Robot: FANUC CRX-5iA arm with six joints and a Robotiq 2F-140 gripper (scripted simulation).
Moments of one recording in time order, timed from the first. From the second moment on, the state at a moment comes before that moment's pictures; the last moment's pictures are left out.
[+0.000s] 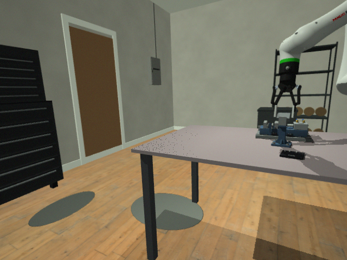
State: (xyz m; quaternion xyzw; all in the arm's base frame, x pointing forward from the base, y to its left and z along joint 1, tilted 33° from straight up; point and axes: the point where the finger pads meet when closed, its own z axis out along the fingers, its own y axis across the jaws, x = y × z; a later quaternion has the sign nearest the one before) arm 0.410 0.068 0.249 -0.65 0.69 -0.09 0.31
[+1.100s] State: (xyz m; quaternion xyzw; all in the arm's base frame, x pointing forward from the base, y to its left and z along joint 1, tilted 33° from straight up) arm 0.411 0.064 0.247 -0.65 0.66 -0.02 0.37
